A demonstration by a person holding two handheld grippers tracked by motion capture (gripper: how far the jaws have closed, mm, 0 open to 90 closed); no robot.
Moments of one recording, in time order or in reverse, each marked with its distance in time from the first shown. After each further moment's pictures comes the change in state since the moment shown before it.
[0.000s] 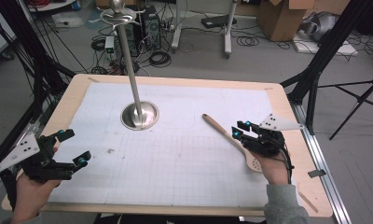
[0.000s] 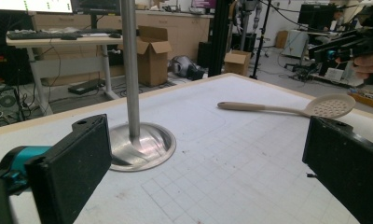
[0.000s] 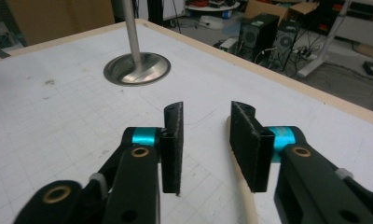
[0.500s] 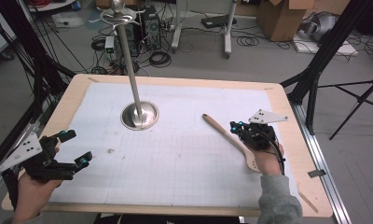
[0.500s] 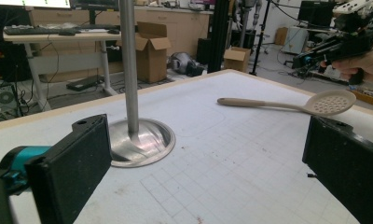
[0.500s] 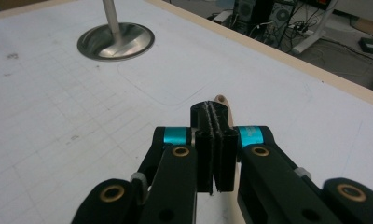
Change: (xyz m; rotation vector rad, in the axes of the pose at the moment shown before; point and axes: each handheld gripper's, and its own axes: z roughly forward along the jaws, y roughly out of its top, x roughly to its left) left arm 0.001 -0.003 0.002 0.012 -0.003 -0.003; right arm -0.012 -0.004 0.032 0.107 -0.036 -0.029
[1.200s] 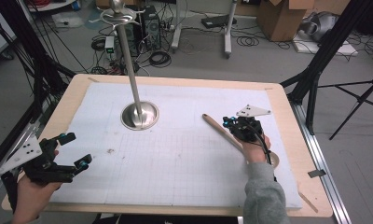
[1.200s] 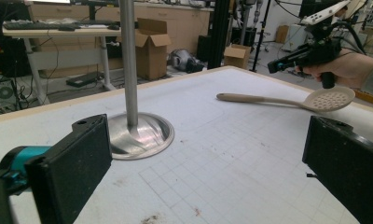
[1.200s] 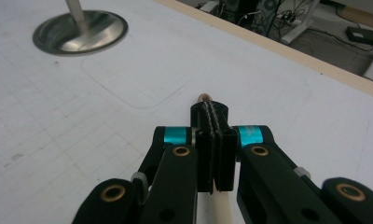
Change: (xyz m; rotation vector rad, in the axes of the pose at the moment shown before) left arm -0.001 -0.006 -0.004 0.013 0.001 -0.011; right arm -0.012 -0.005 0.052 0.040 -0.057 0.022
